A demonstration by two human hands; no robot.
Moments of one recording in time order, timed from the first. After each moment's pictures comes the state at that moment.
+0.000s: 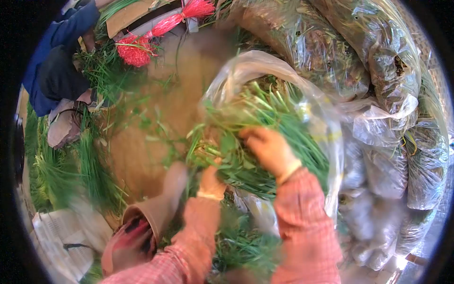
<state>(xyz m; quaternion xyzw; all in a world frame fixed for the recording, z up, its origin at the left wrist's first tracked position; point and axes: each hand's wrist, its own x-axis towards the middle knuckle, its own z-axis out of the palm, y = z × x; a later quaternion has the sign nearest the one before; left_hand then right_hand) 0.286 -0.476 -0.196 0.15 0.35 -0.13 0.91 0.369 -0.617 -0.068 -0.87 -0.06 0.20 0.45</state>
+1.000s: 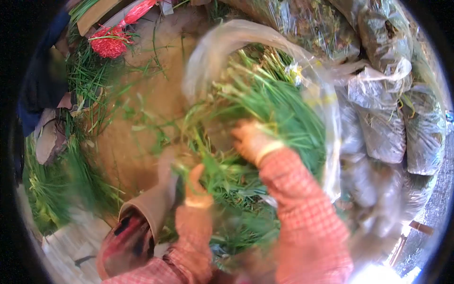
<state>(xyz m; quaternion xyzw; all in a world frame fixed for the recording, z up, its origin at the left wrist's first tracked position) 0.228 -0.428 -0.153 0.34 0.09 -0.11 0.93 0.329 -0.607 -0.118 -0.95 -0.22 0.18 0.10</state>
